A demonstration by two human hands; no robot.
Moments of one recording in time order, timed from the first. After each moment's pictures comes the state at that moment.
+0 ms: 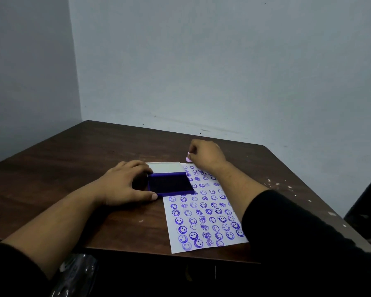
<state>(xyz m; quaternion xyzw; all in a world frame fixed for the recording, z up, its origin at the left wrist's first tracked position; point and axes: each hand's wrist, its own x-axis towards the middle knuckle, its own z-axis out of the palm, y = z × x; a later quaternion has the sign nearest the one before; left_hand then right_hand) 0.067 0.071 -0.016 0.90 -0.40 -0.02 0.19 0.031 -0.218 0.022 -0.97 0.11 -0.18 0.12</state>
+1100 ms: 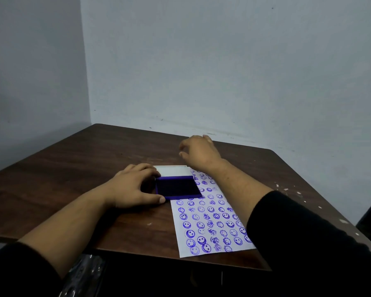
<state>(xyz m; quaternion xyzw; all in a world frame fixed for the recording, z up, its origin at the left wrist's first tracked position) 0.063 0.071 -0.014 0.90 -0.40 -0.01 0.19 0.048 -0.183 0.036 -0.98 0.01 -0.21 0.02</state>
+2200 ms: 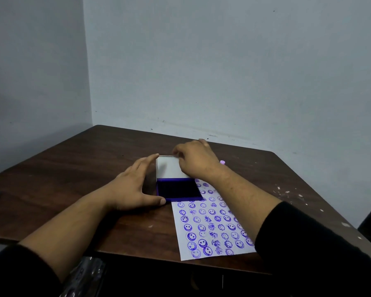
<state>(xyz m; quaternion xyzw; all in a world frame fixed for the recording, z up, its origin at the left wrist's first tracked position) 0.059 0.075 -0.015 0.88 -0.39 -0.02 0.28 0.031 -0.158 0.039 -0.98 -0.01 -0.19 -0.01</state>
